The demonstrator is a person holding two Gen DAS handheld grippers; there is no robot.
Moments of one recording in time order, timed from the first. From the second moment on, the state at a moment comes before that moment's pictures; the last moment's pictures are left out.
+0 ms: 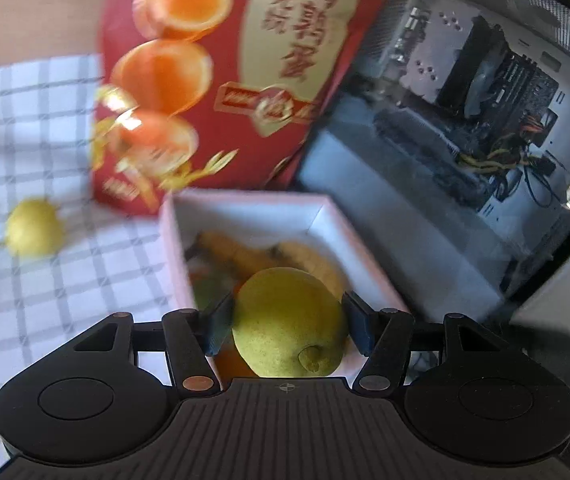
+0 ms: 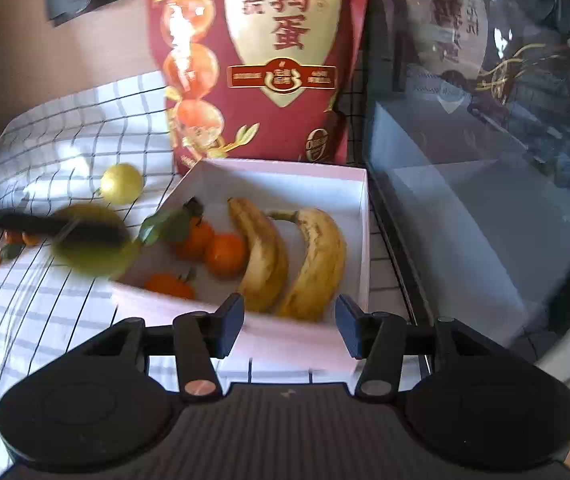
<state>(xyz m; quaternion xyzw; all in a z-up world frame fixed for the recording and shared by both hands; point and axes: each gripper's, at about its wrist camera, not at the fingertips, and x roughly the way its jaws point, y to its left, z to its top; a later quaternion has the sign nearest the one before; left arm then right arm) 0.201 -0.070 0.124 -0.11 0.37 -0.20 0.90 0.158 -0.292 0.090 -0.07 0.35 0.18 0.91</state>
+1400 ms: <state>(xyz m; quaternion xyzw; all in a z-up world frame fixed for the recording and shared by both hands) 0.145 0.086 0.080 -0.07 0.35 0.08 0.93 0.144 -0.239 0.063 -0.09 0.37 0.22 0.90</state>
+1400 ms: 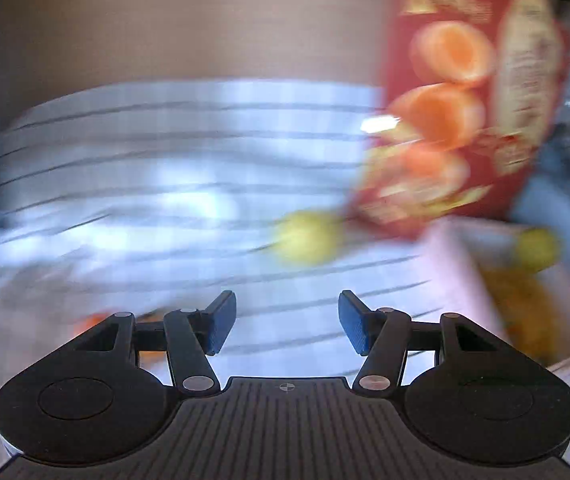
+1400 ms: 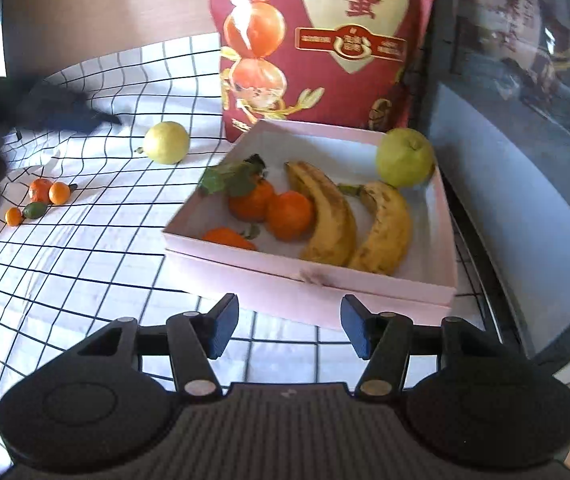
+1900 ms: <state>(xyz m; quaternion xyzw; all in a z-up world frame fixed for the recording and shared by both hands) 0.086 0.188 0.045 -0.08 0.36 0.18 0.91 0.092 -0.171 0.059 -0.16 0.38 0.23 0.88</state>
